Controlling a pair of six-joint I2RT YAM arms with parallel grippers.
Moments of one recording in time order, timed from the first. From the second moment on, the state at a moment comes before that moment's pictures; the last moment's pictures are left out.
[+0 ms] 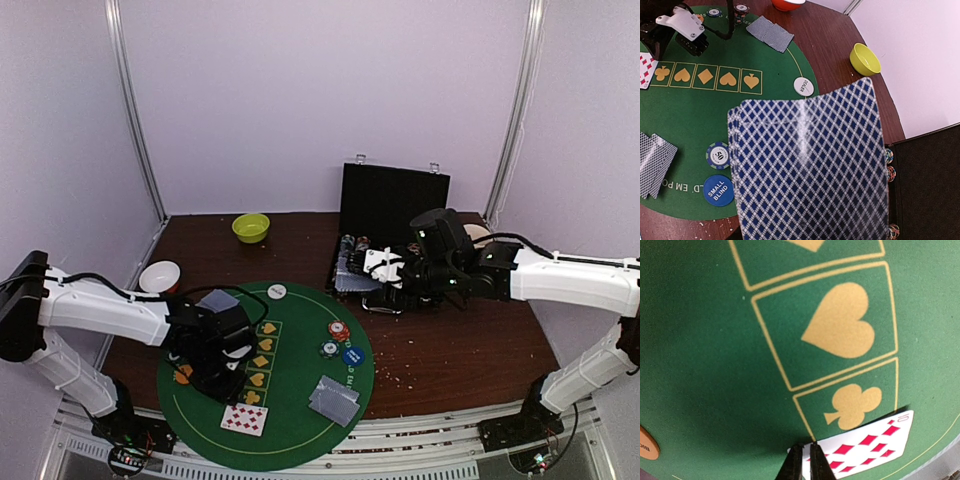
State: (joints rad) left arm -1.05 1.45 0.73 -0.76 0.15 -0.65; right arm 0.85 1.36 1.00 -0.26 -0.08 -0.65
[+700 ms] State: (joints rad) left arm -0.94 1.37 1.07 -0.53 0.21 -0.47; right arm 0.87 1.37 1.05 -0.28 -0.09 -0.65
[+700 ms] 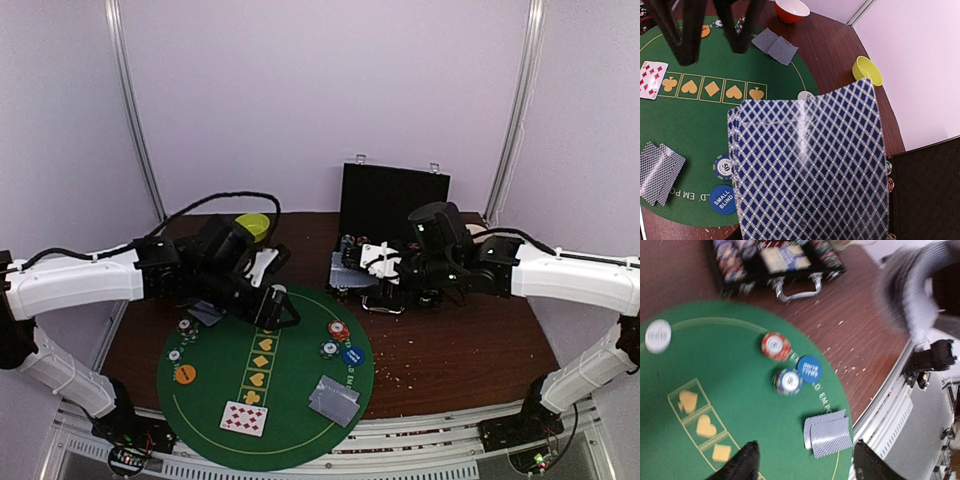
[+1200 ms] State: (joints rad) left arm -0.89 1.51 1.13 -0.12 0.33 -0.43; right arm 0.90 1.40 1.05 -0.25 -0.13 -0.65
